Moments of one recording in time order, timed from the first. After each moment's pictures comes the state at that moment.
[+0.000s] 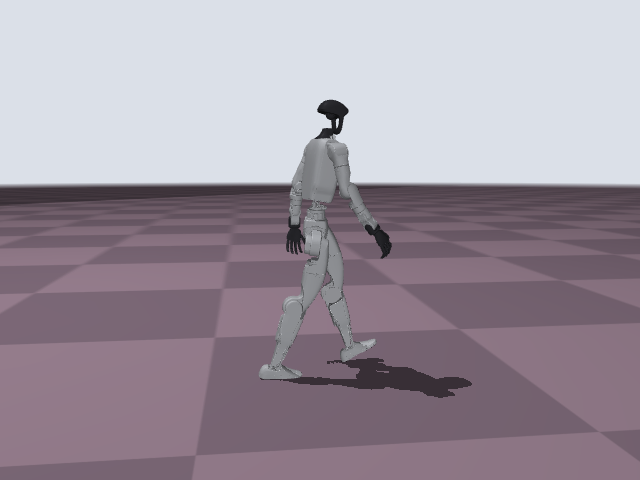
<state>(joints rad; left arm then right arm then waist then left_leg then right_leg) 0.19 0.30 -0.17 1.23 -0.11 -0.04 -0.23 -0.31 -0.25 0.26 1.06 -0.15 -0.02 -0.07 0.37 -0.09 0.17 -0.27 -0.03 0.25 -0.09 -0.15 -0.05 0.26 -0.05 0.17 0.01 -0.23 0.20</state>
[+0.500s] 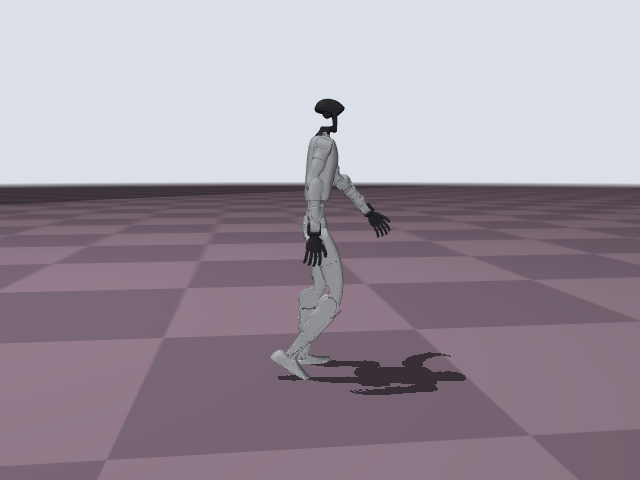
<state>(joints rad) -0.61 0.42 -0.26 1.30 -0.10 0.03 -0.07 0.14 -0.23 0.23 1.25 -0.01 0.04 -0.01 0.01 -0.01 0.07 0.02 0.04 0.20 0.04 -0.34 -0.06 -0.27 -0.01 -0.05 0.87 -0.12 0.02</state>
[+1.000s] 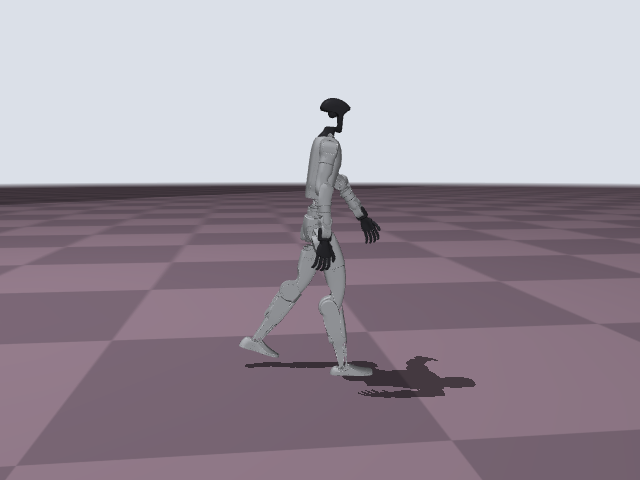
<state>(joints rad) -0.55 0.30 -0.29 1.30 0.07 0.02 -0.16 0.01 -0.24 0.17 1.31 -0.17 0.09 0.07 -0.13 -0.08 0.15 0.31 -0.12 -0.03 0.29 -0.28 -0.04 -0.16 -0.13 -0.18 -0.09 0.08 0.19</state>
